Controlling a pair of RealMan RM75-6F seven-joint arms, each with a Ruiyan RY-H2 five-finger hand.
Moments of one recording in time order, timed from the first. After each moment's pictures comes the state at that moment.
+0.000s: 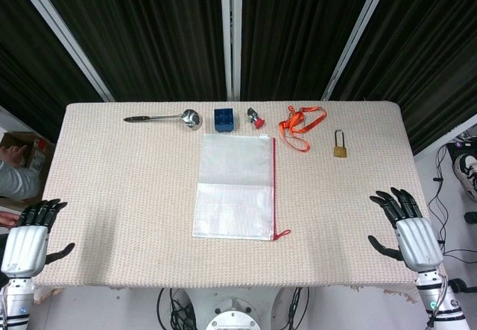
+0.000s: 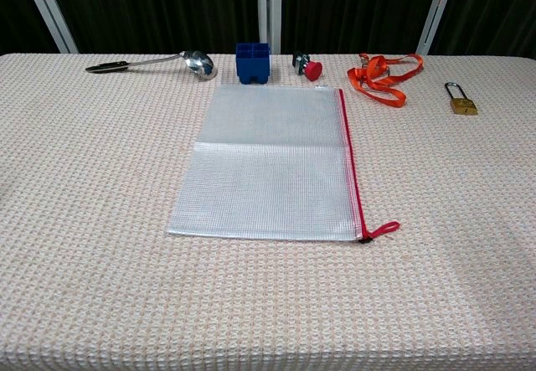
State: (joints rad) left arm -0.04 -1.26 -0.02 -1.52 1.53 1.54 0.11; right arm 0.13 -1.15 -0.02 -1.69 -1.61 1.49 0.04
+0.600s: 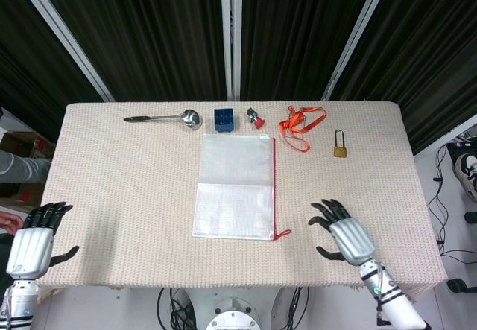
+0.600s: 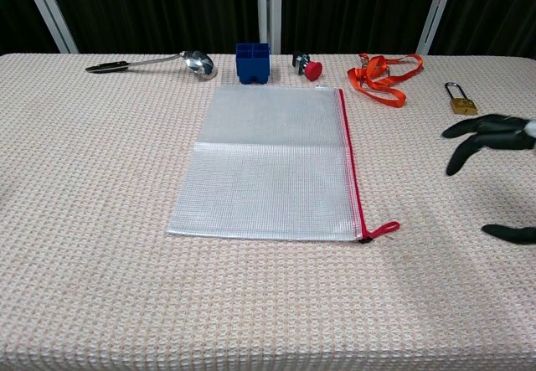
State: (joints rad) left arm -0.04 -1.27 -0.01 -1.51 1.53 1.54 0.10; right arm 0.29 -1.37 -0.01 -1.66 -1.58 1.16 -0.06
